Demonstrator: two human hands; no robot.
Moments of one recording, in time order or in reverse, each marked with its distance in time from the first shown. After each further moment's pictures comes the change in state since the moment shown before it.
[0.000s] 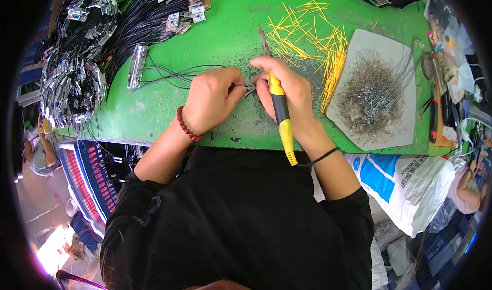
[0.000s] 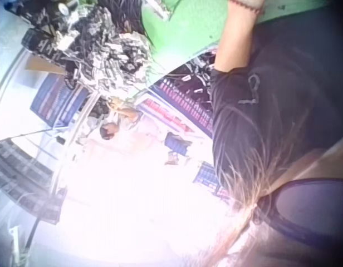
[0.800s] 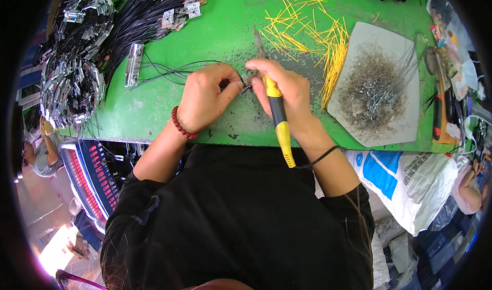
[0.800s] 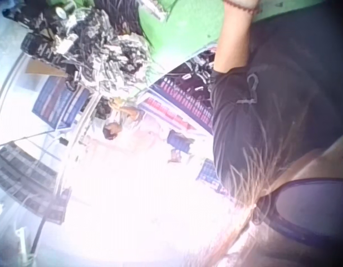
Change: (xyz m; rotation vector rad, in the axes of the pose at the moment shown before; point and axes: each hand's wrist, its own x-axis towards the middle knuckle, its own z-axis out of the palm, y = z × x) left_hand -0.003 0.000 0.000 -0.086 0.021 -0.059; right_hand -0.009 0.011 0.004 -0.048 0.072 -0.063
